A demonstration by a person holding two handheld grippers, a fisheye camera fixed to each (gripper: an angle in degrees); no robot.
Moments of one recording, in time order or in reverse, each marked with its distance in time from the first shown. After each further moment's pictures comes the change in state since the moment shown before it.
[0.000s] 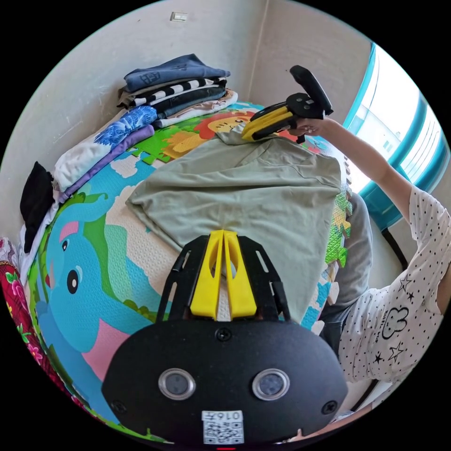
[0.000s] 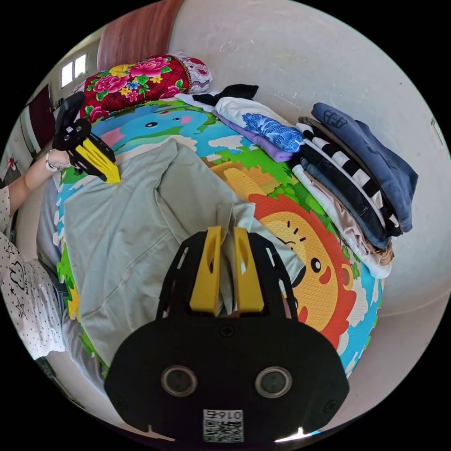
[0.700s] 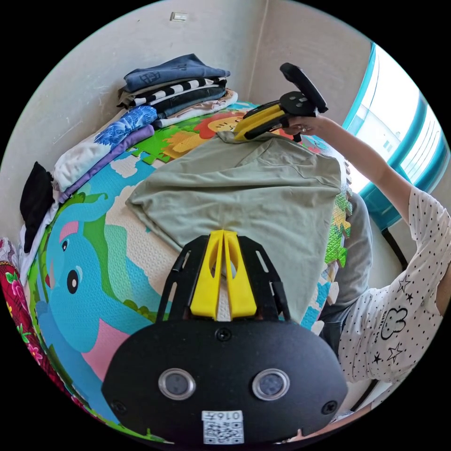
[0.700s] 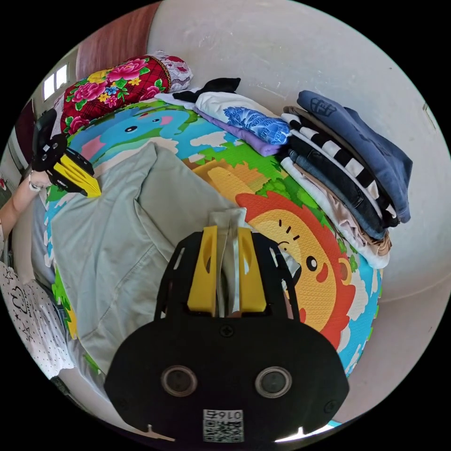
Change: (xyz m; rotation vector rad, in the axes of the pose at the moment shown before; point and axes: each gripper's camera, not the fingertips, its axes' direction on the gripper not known) left arm -0.021 -0.002 -0.021 -0.001 0.010 -0.005; right arm 0.003 -0.031 0.020 -0.022 0.034 0.064
